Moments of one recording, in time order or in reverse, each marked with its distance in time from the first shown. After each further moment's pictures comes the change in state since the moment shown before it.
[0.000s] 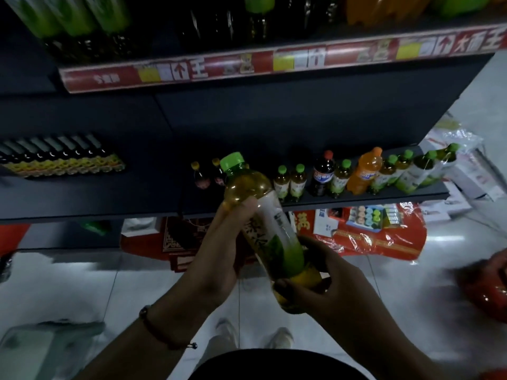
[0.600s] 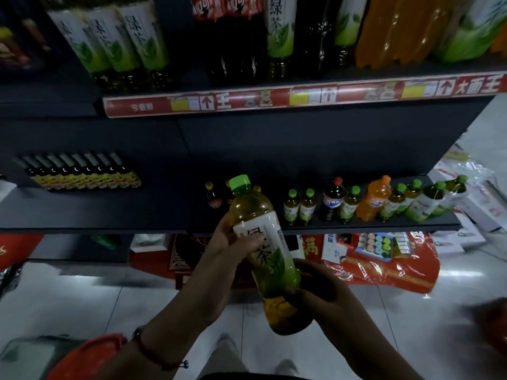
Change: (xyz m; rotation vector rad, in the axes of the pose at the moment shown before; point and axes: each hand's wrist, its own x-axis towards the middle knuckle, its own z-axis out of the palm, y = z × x) left_hand -0.011 0.004 -0.028 0.086 0.018 0.071; right_hand 0.015 0.009 0.013 0.374 -0.143 0.056
